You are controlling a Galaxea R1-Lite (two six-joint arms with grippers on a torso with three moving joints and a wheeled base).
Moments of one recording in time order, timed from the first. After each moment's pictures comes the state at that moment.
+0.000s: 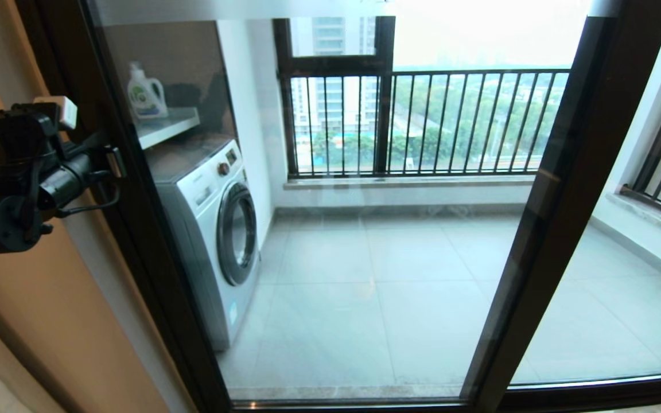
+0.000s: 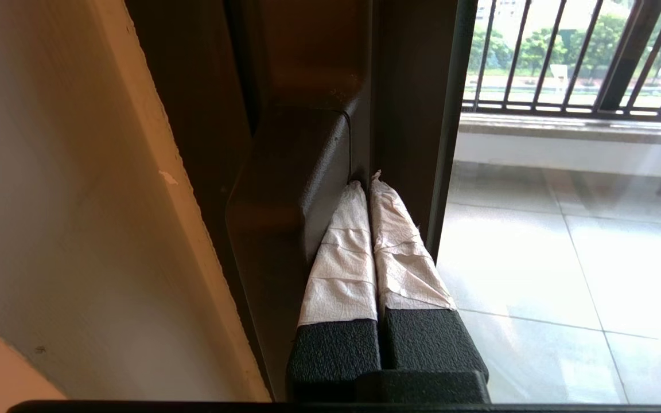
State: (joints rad) left arm 0.23 1.92 -1.24 -0.76 0.08 0.04; right arm 0.00 0.00 0.00 -0.03 0.02 -0.02
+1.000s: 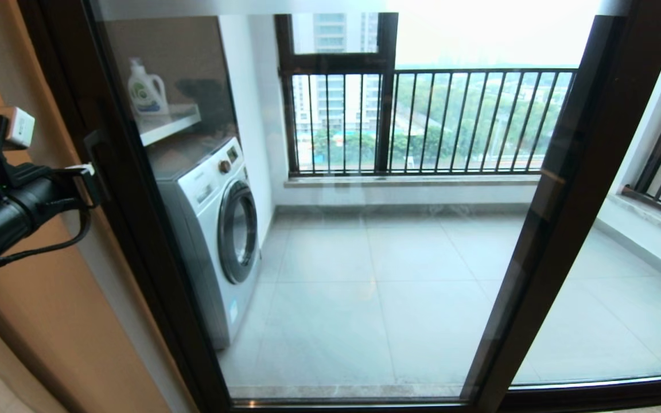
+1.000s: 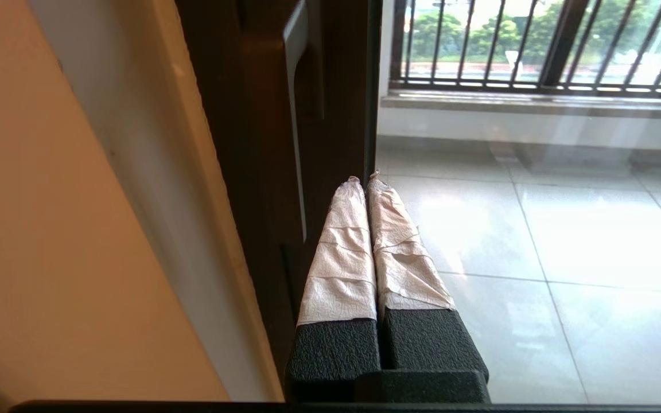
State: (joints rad) left arm 0.16 1.60 -0.83 -0.80 -0.03 0.02; right arm 0.00 0.00 0.00 -0.03 0.02 -0.02
